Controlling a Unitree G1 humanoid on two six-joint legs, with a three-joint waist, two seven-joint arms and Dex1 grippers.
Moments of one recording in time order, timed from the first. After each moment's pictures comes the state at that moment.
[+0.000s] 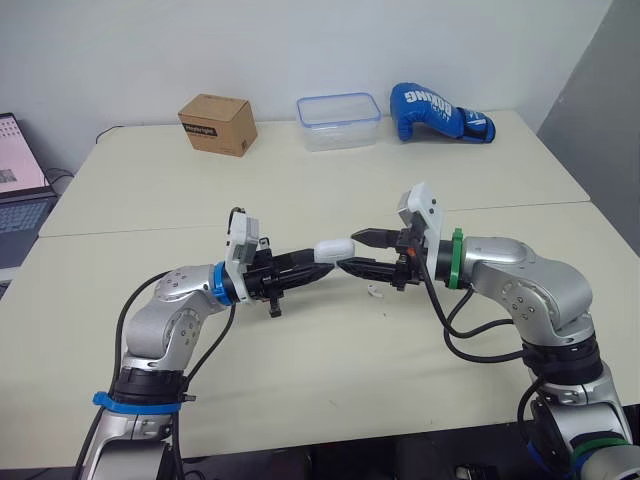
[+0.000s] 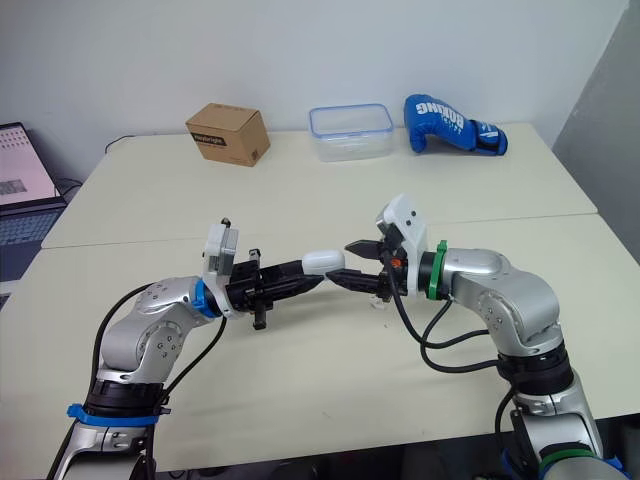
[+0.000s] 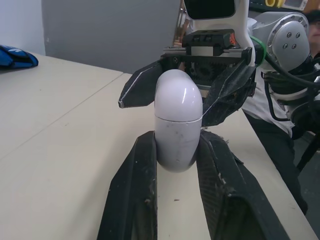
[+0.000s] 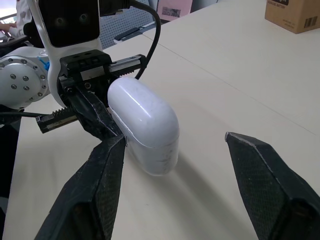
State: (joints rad) left arm -0.40 0.49 0.04 -0.06 -0.61 0.41 -1.19; right arm -0.63 -0.44 0.10 -0.34 0.57 0.97 0.76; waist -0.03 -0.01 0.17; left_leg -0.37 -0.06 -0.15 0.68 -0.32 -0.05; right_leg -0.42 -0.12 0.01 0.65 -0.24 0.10
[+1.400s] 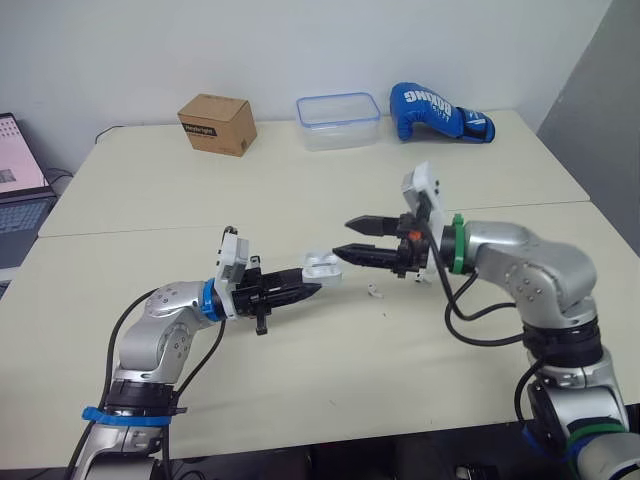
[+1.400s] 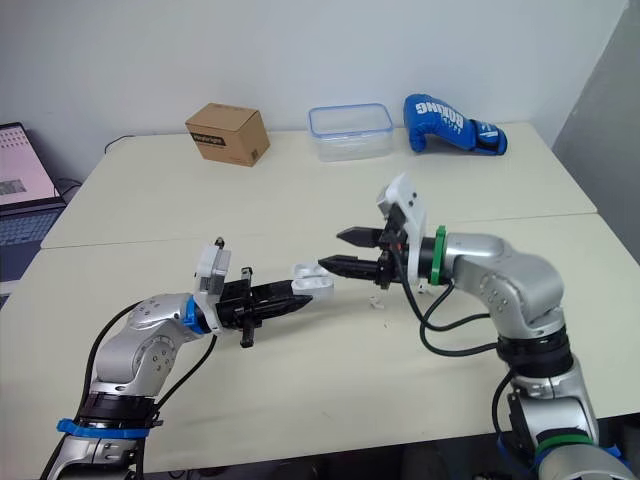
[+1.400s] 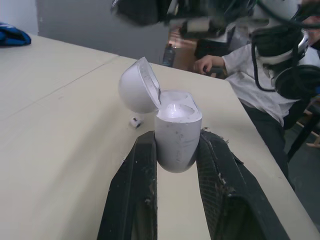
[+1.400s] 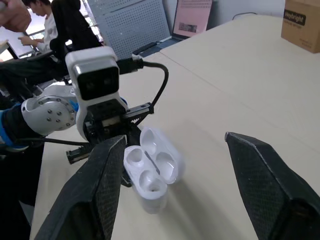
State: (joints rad) left arm -0.34 0.53 0.05 0.04 -0.59 0.32 -1.28; right arm -0.78 -0.49 0.05 -0.29 0.69 1.04 0.80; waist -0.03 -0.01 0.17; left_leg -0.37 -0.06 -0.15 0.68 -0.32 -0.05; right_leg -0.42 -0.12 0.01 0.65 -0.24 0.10
